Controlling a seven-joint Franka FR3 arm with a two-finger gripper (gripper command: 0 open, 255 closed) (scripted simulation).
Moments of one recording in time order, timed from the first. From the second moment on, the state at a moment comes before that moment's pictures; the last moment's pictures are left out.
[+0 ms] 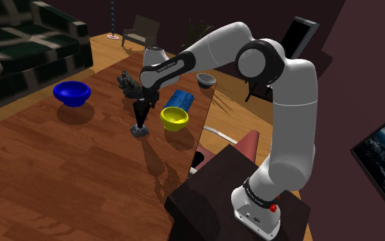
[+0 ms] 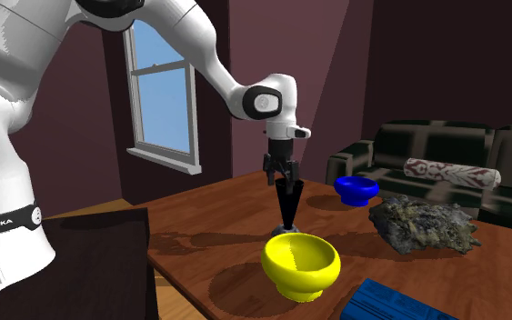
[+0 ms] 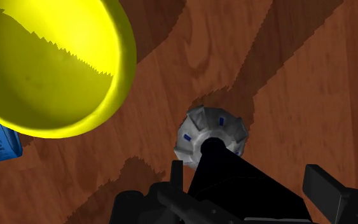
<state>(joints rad) 0.06 0.56 0.04 -1.78 -0.03 2.34 -0.12</state>
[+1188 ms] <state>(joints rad) 0.06 0.56 0.04 -1.77 -0.03 2.34 -0.12</state>
